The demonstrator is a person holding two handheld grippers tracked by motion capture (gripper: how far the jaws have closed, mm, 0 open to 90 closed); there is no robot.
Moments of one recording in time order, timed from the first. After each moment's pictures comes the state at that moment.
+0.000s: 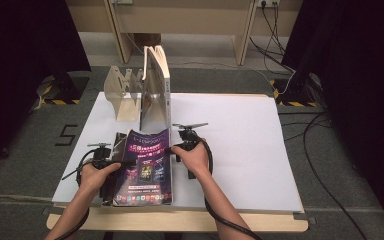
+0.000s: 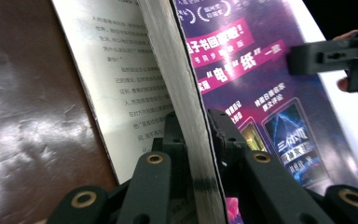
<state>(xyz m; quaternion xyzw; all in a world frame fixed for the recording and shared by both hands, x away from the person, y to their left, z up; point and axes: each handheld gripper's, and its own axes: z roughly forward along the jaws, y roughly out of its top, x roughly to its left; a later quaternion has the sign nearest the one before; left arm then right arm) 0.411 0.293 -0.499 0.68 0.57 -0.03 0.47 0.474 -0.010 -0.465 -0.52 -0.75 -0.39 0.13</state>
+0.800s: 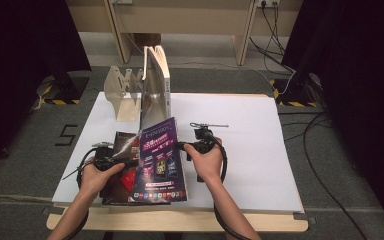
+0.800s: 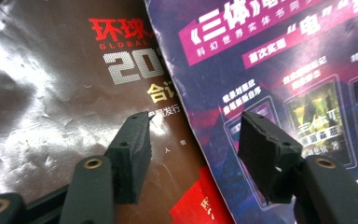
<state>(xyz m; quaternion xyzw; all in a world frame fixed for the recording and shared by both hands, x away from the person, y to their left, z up) 0.401 0.279 -0.480 0.71 0.55 0.04 0.44 0.436 -0.050 -0.418 -0.51 -0.70 -0.49 0.08</state>
